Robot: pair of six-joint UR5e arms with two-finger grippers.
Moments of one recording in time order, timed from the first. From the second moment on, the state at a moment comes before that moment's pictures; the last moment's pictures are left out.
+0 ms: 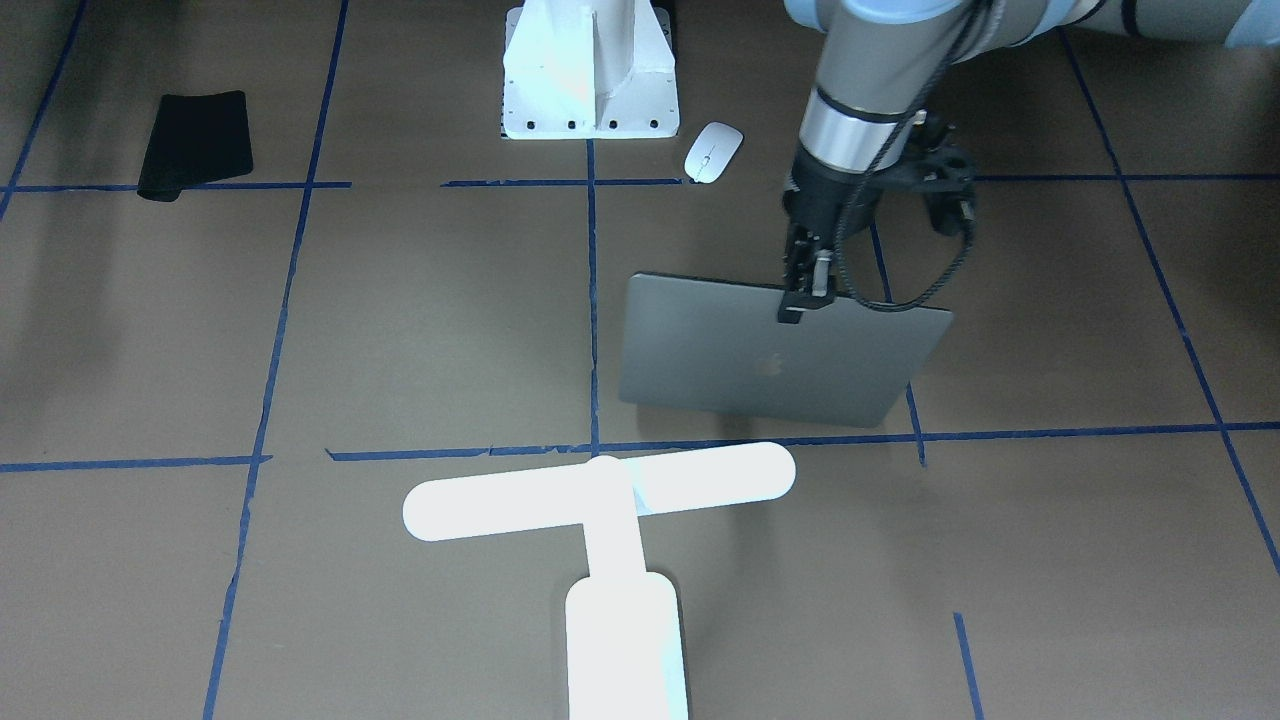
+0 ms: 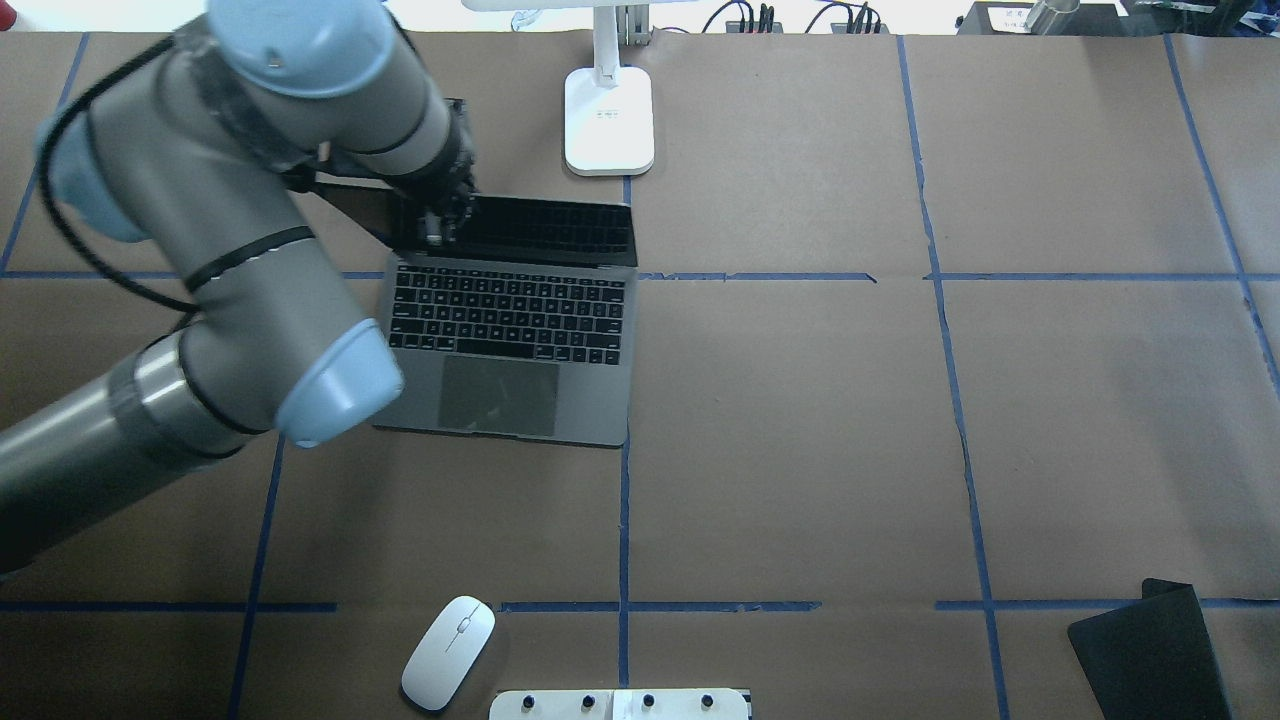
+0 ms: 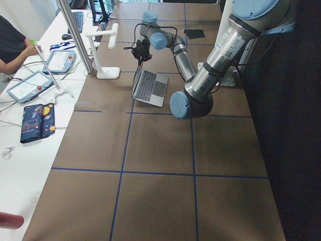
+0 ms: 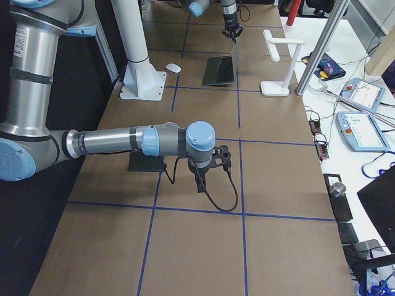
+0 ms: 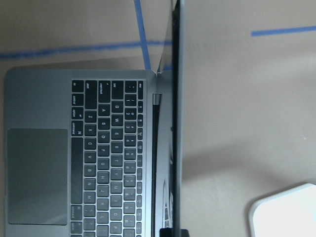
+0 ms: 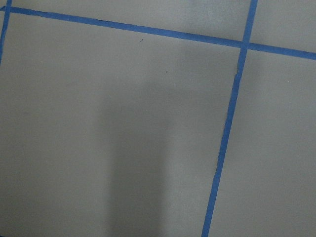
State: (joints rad) left arm -0.74 -2.36 -1.75 -1.46 -1.83 -2.60; right arm 1.53 -1.80 1.93 -1.67 2.44 -0.14
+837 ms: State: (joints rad) left arm -0.69 -2.54 -1.50 -1.53 -1.70 -2.75; right arm 1.53 -1.80 1.91 -1.67 2.45 -0.14
